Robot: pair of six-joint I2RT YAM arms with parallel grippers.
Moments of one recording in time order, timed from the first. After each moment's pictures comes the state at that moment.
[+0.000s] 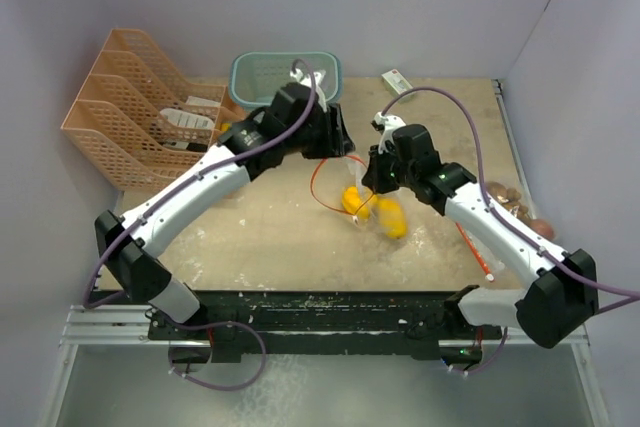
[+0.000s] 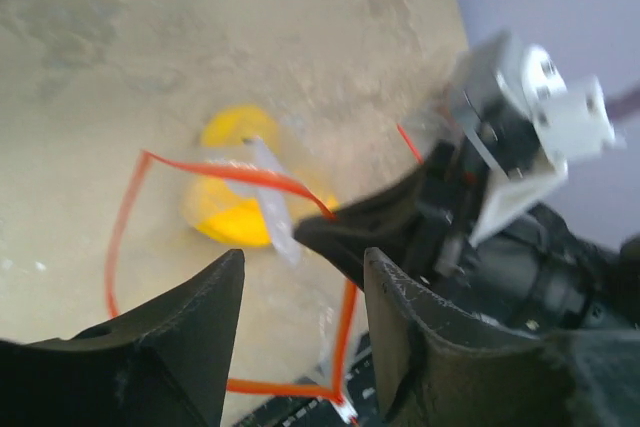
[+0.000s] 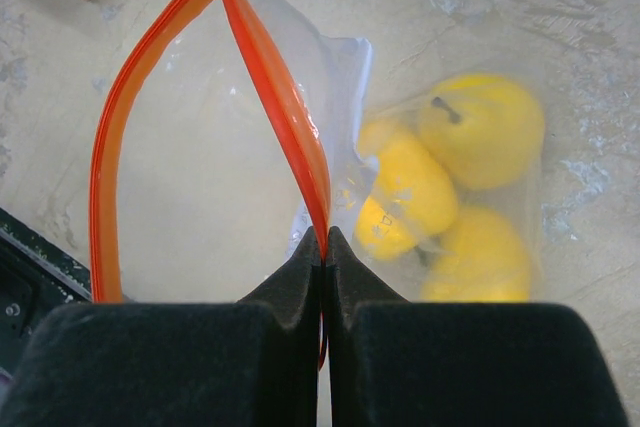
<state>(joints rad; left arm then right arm) -0.72 1.58 1.66 -0.61 0.00 -0.67 0.53 1.26 1.03 -0.46 -0.11 0.28</state>
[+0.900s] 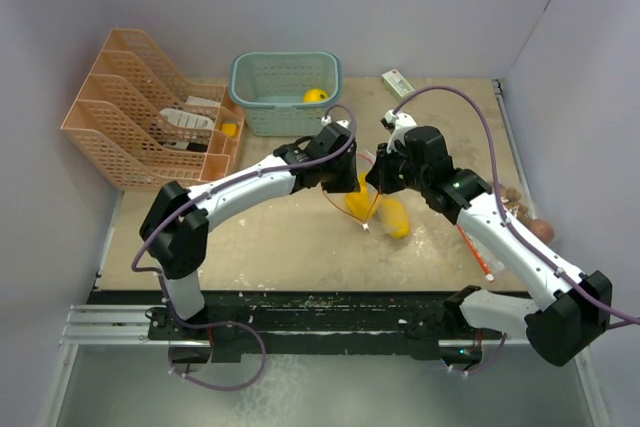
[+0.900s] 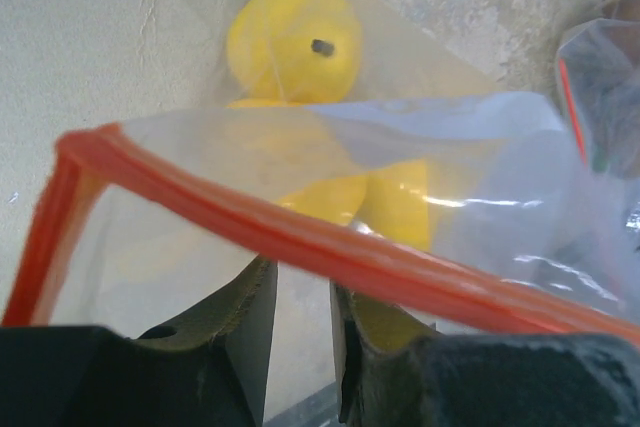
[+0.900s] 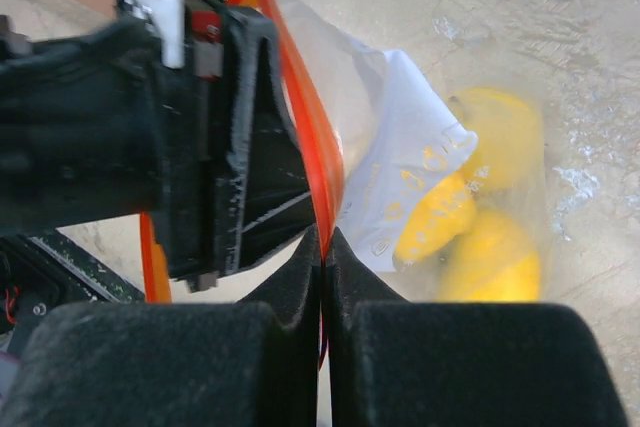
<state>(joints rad) -0.84 1.78 1.46 -0.49 -0.01 -0.78 0.53 1.16 1.03 -0.46 -0.11 0.29</state>
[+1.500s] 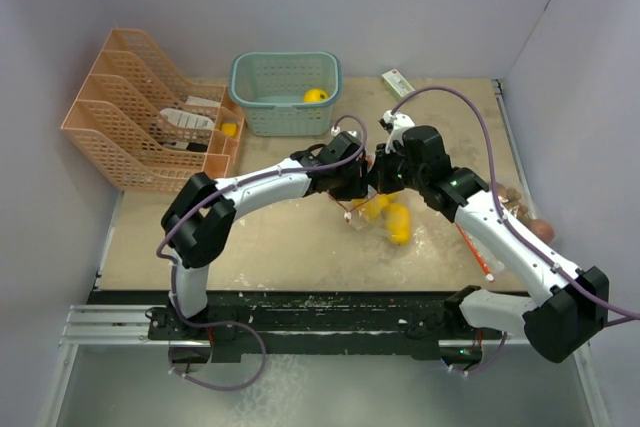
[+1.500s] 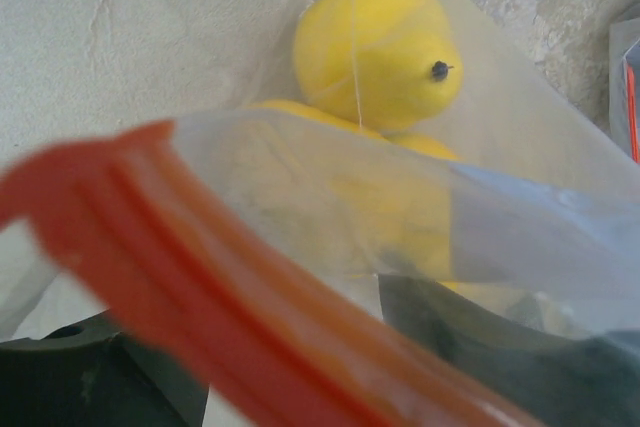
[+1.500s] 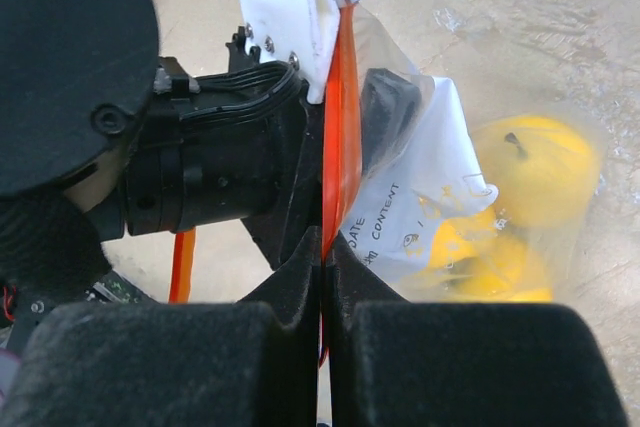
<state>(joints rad) -0.85 1.92 1.46 -0.41 0.02 -0.81 0.53 1.18 1.03 -0.46 -0.12 0.29</state>
